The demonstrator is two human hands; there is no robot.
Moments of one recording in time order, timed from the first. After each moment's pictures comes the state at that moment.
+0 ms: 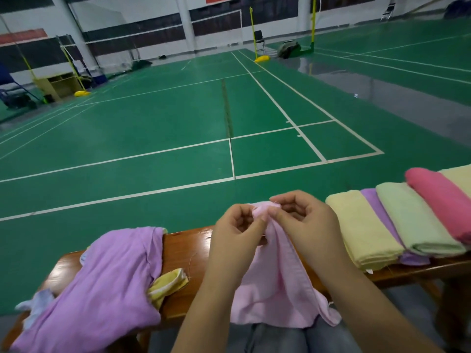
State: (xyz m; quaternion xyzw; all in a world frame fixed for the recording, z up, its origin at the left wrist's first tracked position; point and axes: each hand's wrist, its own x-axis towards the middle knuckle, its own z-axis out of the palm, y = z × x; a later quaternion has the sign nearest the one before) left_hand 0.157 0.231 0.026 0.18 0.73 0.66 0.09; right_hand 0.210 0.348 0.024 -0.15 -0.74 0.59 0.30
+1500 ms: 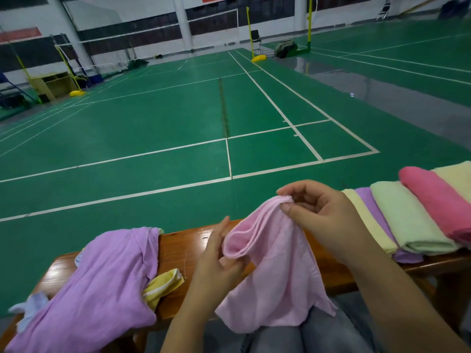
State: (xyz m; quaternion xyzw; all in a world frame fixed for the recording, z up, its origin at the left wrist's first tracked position) left_hand 0.148 0.195 -0.030 0.24 0.79 0.56 0.07; right_hand 0.228 0.378 0.047 -0.06 -0.75 0.62 0.23
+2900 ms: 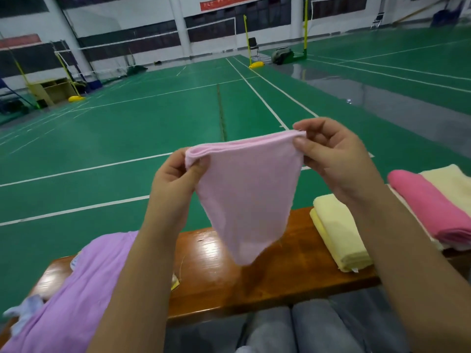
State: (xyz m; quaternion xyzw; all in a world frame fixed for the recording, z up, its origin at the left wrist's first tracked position) left_hand 0.091 0.213 0.081 0.28 0.61 0.74 0.00; right_hand 0.196 0.428 0.095 -0.01 -0.65 0.69 0.32
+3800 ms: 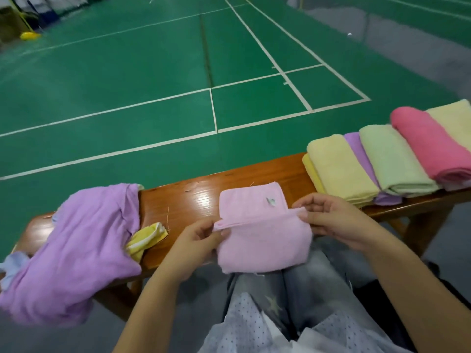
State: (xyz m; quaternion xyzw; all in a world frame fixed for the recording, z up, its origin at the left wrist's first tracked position) left_hand 0.148 0.175 -0.073 0.15 0.75 0.56 0.32; right_hand 0.259 0.437 -0.076 -0.22 -0.66 0.72 -0.04
